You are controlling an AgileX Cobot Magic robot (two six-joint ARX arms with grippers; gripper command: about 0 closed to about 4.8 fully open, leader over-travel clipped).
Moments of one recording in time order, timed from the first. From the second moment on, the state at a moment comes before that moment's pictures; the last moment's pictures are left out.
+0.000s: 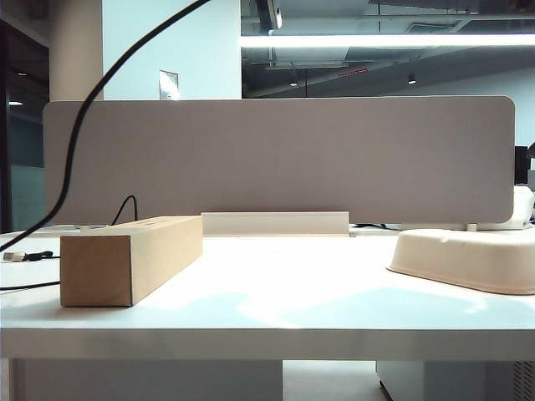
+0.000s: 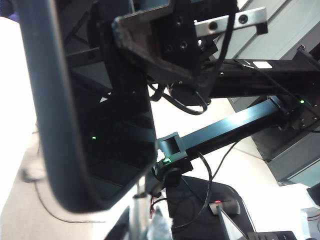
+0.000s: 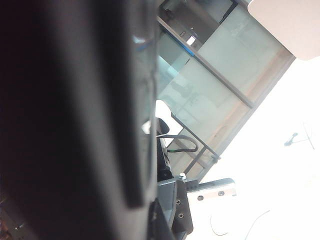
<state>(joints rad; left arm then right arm) -0.66 1.53 1.30 -0.25 1.20 -0.11 0.14 0.90 0.52 0.79 -0.87 1.15</state>
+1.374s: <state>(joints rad) -0.64 1.56 1.30 -0.25 1.06 -0.20 0.19 0.92 0.52 0.53 -0.79 0.88</state>
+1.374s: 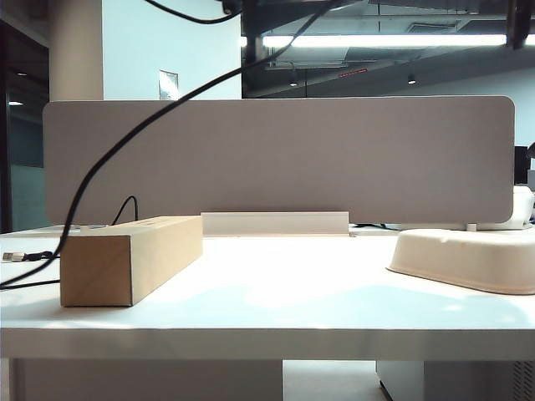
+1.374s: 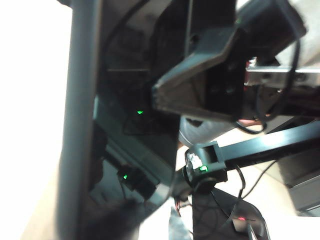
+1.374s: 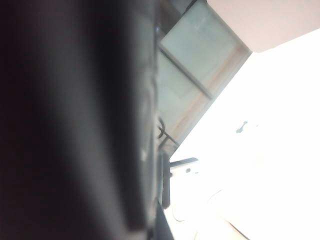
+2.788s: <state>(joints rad) -0.47 1.31 1.30 -0.77 0.82 0.18 0.19 1.45 0.53 0.26 -0.22 0.97</state>
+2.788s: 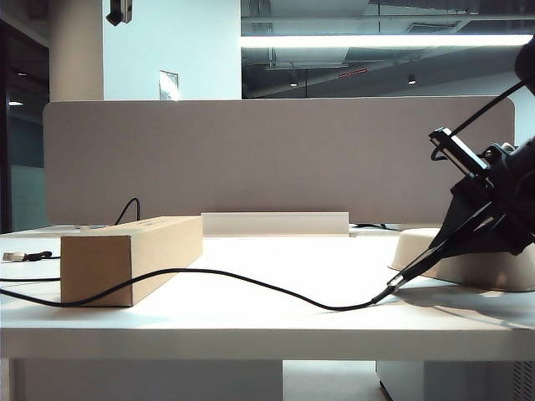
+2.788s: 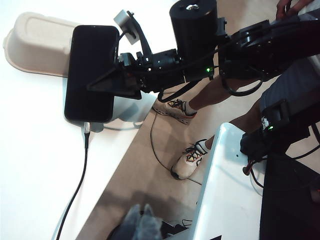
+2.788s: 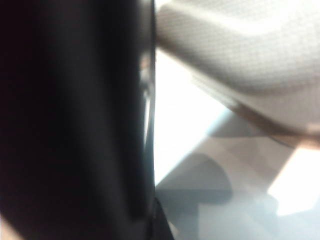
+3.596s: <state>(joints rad) -0.47 1.31 1.30 -0.79 0.82 0.18 0.19 1.45 0.54 0.10 -0.13 0.98</state>
